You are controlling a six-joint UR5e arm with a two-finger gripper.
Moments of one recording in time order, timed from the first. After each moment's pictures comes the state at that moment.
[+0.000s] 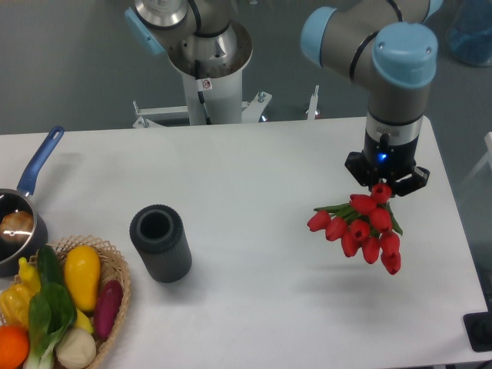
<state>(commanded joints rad) 2.68 -1.91 -1.46 -1.13 1.60 1.14</state>
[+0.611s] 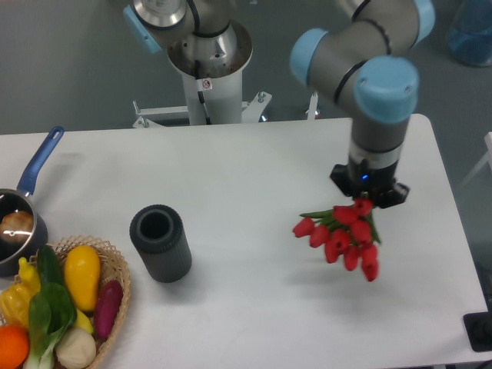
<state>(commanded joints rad) 2.56 -1.95 -1.52 -1.18 1.72 1.10</state>
